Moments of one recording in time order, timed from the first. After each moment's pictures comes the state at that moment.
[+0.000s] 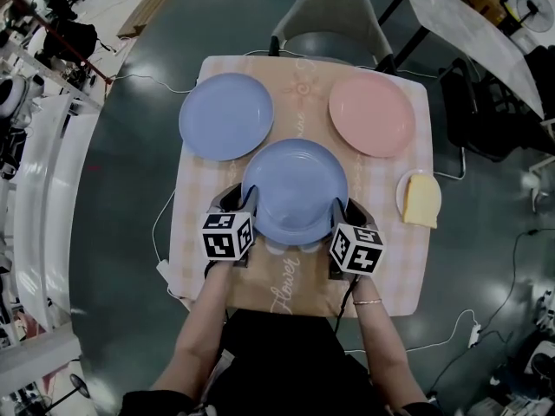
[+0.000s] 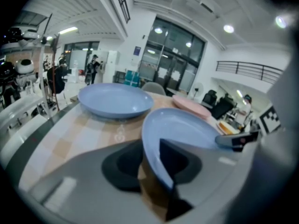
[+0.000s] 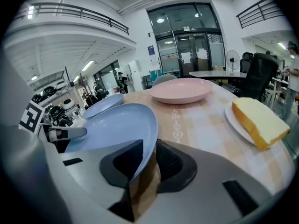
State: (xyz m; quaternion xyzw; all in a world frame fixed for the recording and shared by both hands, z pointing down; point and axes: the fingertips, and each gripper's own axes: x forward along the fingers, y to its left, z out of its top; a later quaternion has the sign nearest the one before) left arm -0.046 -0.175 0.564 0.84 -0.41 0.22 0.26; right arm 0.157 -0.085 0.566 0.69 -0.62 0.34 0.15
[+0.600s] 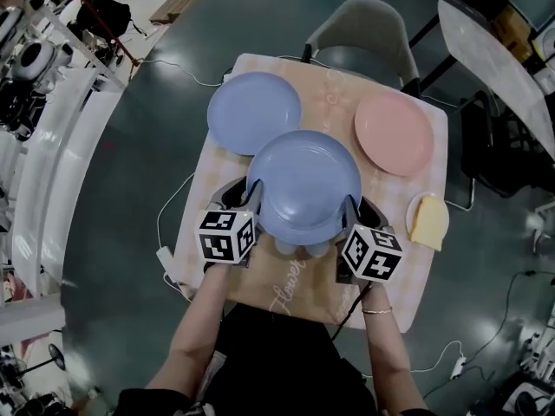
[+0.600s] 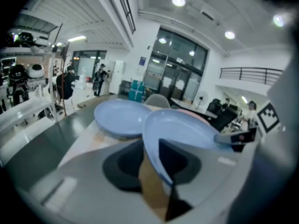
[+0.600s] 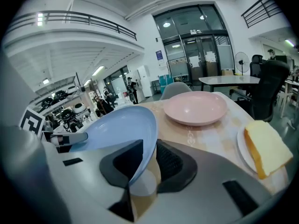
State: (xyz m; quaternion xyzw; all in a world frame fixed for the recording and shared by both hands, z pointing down) left arm -0.073 -0.177 0.506 0.84 -0.45 0.18 0.25; right arm 0.140 -0.112 0.506 0.66 -0.67 0.31 0.13
